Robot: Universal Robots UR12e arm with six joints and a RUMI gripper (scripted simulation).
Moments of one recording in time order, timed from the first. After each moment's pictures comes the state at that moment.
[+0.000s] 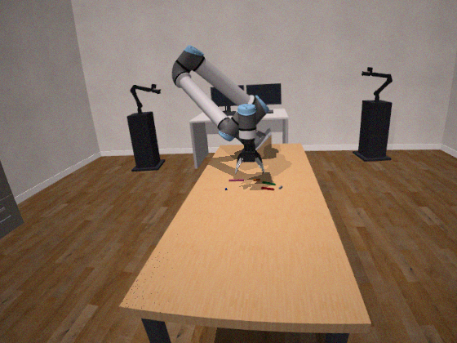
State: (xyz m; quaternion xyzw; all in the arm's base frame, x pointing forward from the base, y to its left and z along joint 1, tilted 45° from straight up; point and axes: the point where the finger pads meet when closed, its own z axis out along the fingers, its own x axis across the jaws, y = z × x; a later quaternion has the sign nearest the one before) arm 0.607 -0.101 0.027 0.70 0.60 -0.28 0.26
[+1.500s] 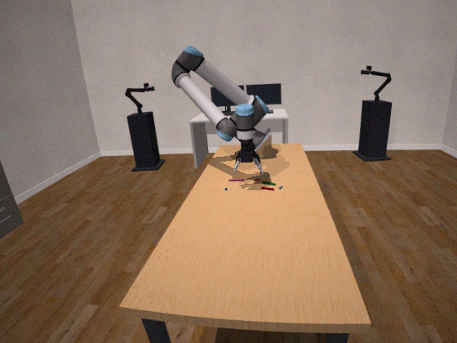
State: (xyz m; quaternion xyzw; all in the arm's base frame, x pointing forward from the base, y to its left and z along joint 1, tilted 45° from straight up) arm 0.608 -0.107 0.033 0.73 0.56 -0.27 0.28
